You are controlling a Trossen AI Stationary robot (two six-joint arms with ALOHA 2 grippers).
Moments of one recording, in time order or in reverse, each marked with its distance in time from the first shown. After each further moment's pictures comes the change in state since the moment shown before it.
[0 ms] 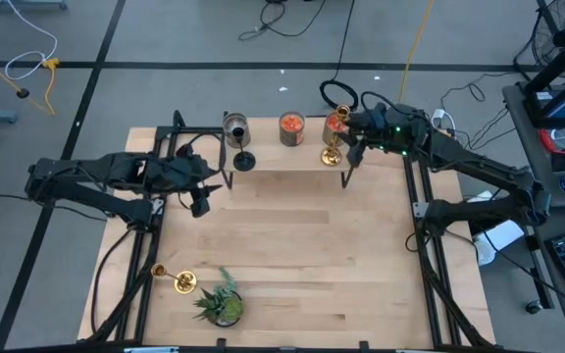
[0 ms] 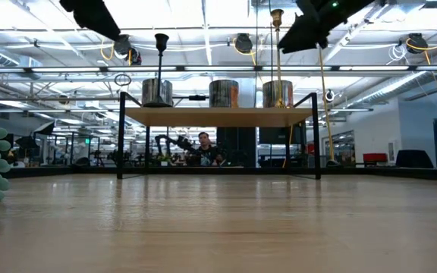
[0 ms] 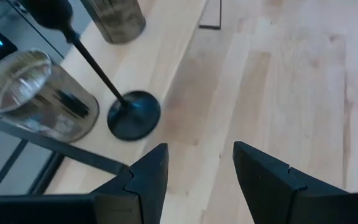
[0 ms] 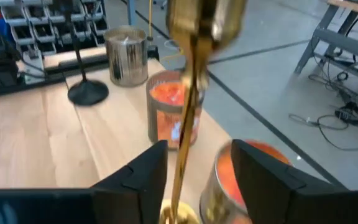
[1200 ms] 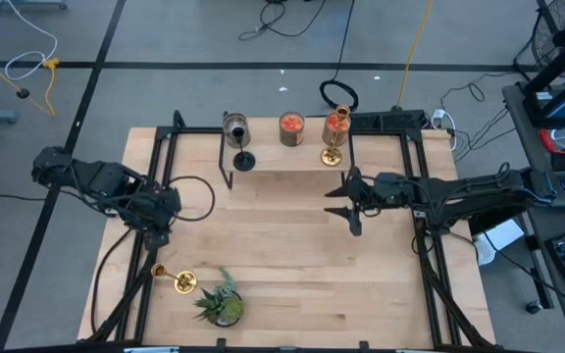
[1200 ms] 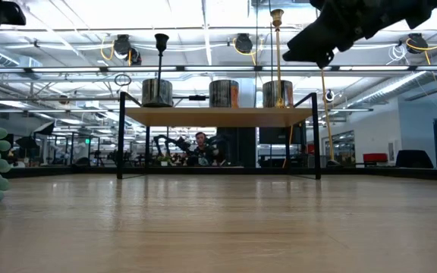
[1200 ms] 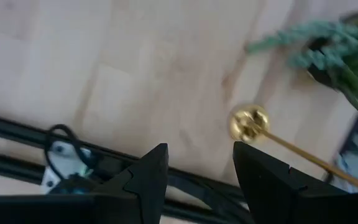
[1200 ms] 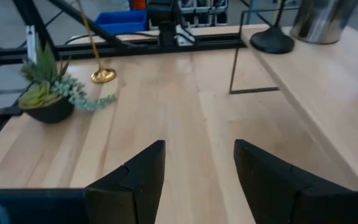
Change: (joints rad) left arm -0.341 0.011 0.084 -0.659 0.385 -0.587; right arm 0.511 -0.066 -0.402 0.342 -0.005 0.135
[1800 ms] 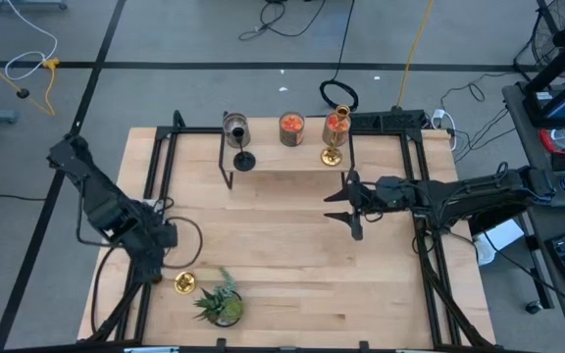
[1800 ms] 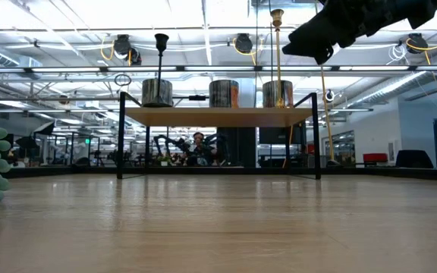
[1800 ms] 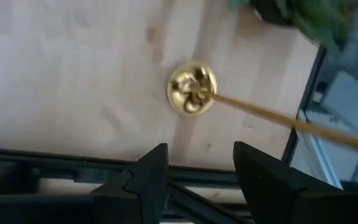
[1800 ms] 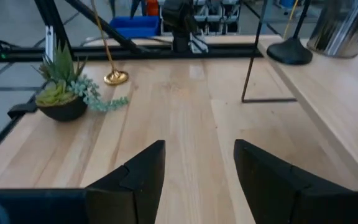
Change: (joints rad) left arm -0.431 -0.001 -0.235 0.258 0.077 -0.341; right arm 0.042 0.000 -0.018 0.059 0.000 -0.030
